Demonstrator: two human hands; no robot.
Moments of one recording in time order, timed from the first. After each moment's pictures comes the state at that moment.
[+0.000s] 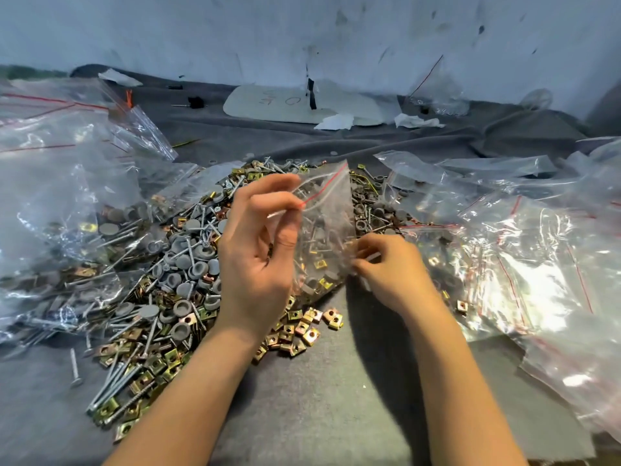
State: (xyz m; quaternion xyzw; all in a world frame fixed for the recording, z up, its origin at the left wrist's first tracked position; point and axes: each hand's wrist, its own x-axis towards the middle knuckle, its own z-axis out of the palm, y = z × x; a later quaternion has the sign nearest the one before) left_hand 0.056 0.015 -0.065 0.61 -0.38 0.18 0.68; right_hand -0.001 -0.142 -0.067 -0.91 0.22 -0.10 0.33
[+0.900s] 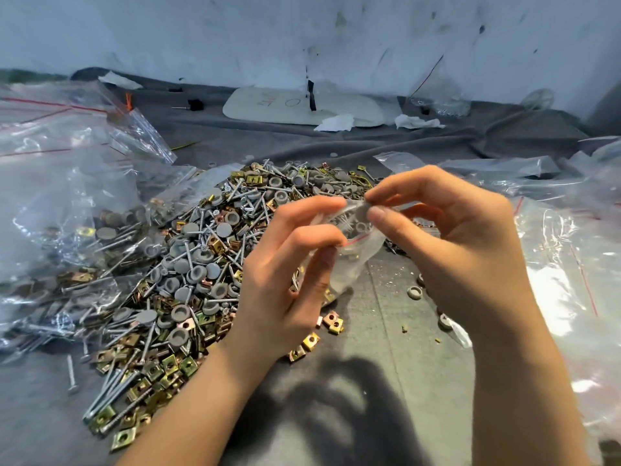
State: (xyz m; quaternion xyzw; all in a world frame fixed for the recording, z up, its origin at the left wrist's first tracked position) left_hand 0.042 0.013 -0.063 0.59 -0.52 0.21 0.58; right_hand -0.045 -0.126 0.002 -0.81 -0.04 -0.35 0.47
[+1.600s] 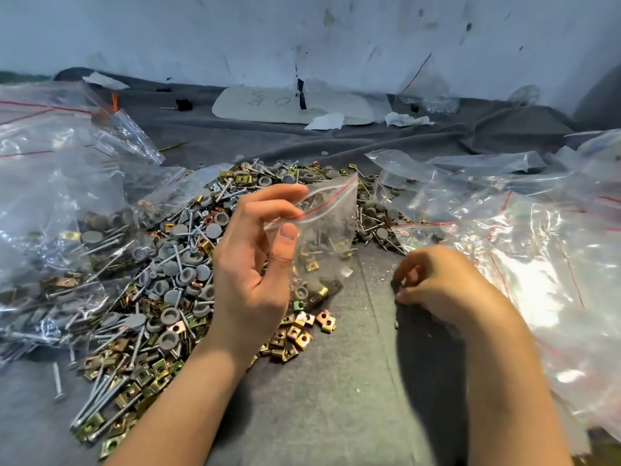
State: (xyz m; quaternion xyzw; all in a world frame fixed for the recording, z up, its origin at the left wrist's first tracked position) left_hand 0.046 0.015 -0.061 0.61 -0.41 0.16 0.66; right_hand -0.043 -0.175 -0.044 -0.91 0.30 0.03 0.29
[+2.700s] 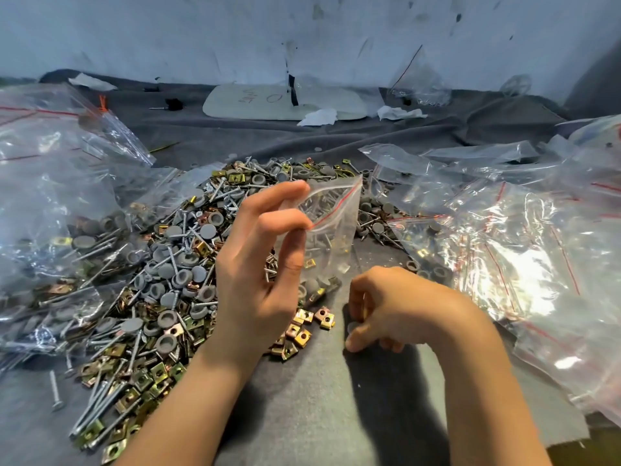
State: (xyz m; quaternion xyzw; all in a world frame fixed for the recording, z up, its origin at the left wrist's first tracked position) left_hand 0.047 0.013 -0.065 0.62 -0.47 0.22 0.59; right_hand -0.035 -0.135 -0.043 -0.91 0.17 0.19 0.32
